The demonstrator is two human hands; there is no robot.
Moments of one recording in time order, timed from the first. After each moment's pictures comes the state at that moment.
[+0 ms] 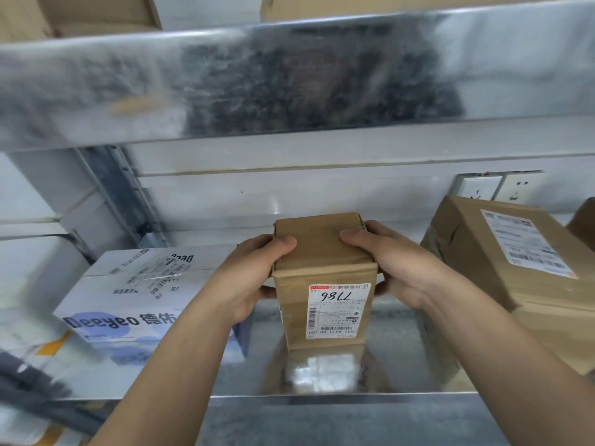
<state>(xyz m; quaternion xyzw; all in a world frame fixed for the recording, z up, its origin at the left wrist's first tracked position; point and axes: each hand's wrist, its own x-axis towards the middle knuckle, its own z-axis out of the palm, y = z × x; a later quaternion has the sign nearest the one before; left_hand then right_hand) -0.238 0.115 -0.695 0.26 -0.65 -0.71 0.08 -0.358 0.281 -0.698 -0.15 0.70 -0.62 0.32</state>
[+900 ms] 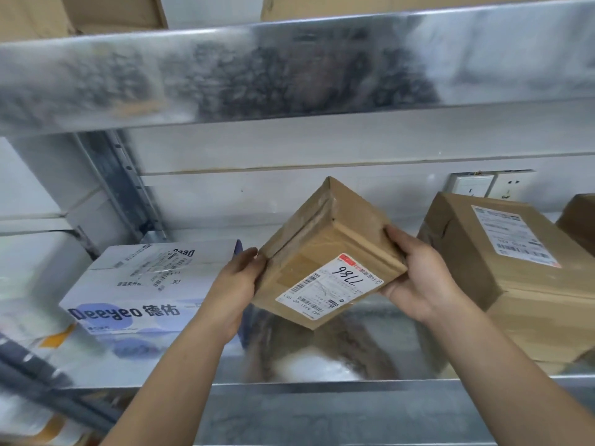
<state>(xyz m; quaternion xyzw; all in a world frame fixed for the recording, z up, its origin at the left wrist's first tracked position) -0.221 0.098 -0.751 0.30 -0.64 -0.69 0.17 -0.355 0.309 -0.731 -0.04 0.48 -0.82 0.31</state>
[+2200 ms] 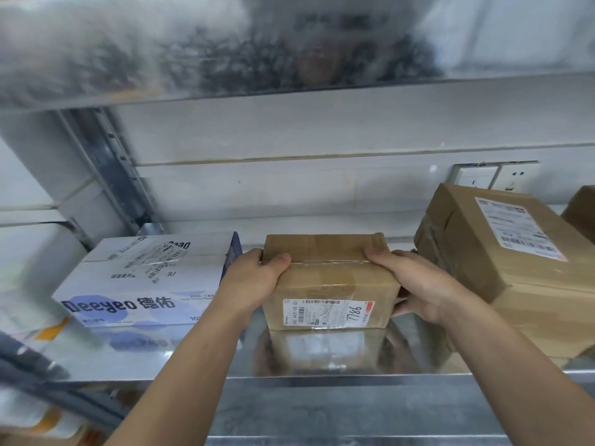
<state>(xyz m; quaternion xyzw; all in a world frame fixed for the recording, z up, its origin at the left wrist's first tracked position) -0.239 0.111 -0.755 0.35 -0.75 -0.54 0.14 -0.364 0.324 -0.746 -0.07 0.75 -0.57 0.34</state>
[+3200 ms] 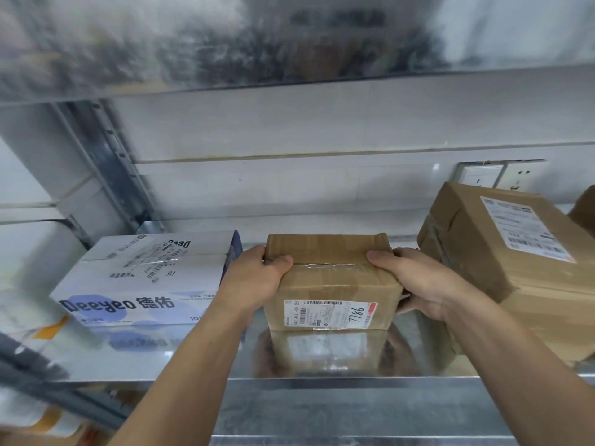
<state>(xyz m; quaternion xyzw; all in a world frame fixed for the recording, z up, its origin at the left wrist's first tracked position) -0.241 0.111 -0.751 0.35 -0.79 -0.49 0.12 -0.367 0.318 -0.743 -0.08 0.78 -0.53 0.33</state>
